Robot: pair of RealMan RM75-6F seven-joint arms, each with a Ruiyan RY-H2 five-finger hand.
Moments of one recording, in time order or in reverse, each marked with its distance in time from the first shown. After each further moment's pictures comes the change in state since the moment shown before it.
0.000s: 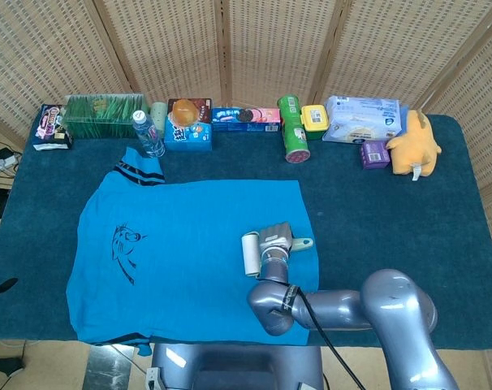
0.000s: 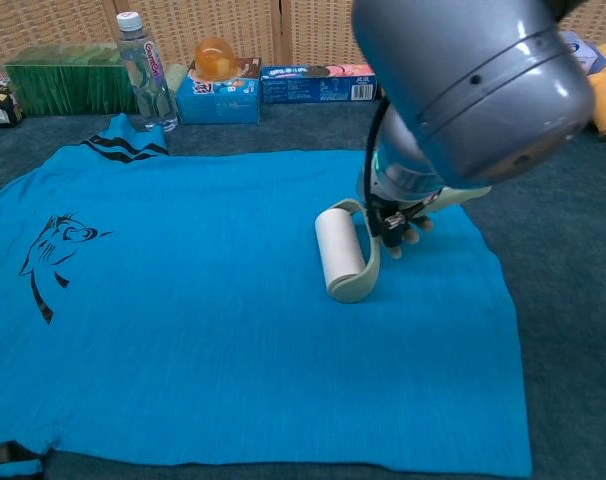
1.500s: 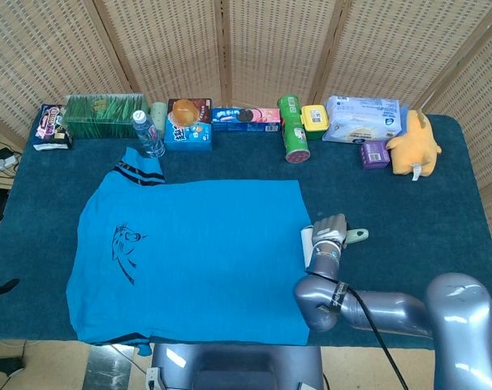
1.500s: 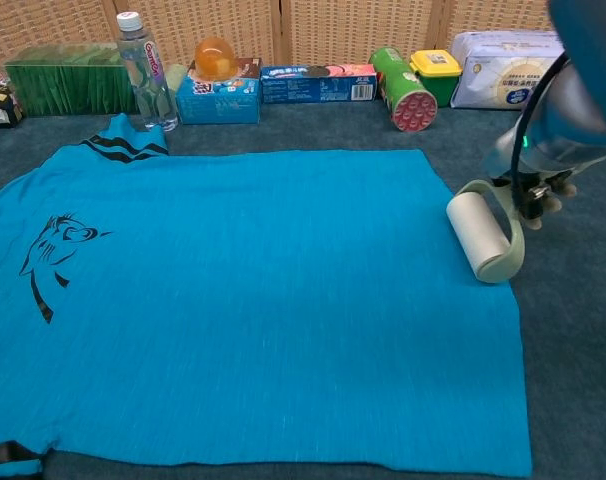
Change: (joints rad) left arm -0.004 -0.009 0.003 -0.022 -0.015 0.002 0.056; right arm -0.266 0.197 0.026 -0.162 -0.149 0.146 -0.205
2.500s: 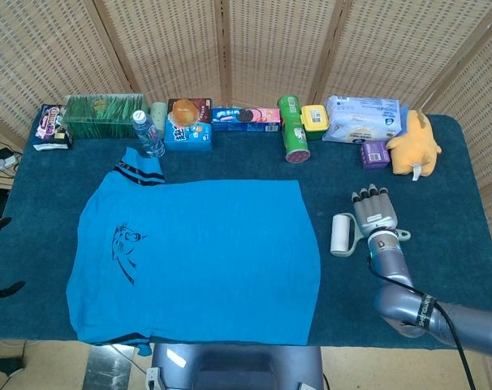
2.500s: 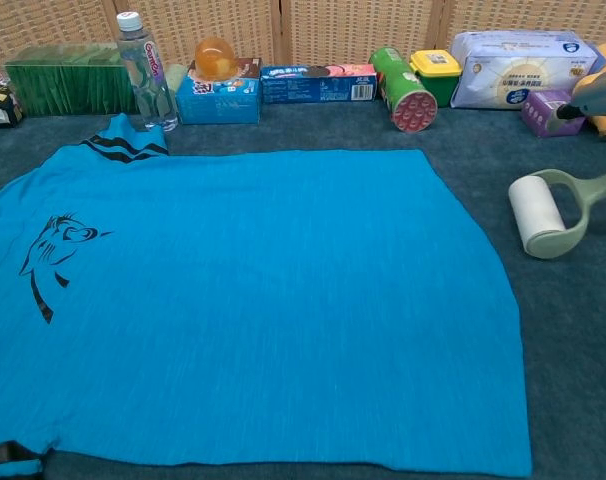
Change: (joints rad) left arm -0.006 -0.004 0.008 -0.018 0.006 -0.010 0.033; right arm -0.226 0.359 -0.211 -0.130 -0.535 -0.337 0.373
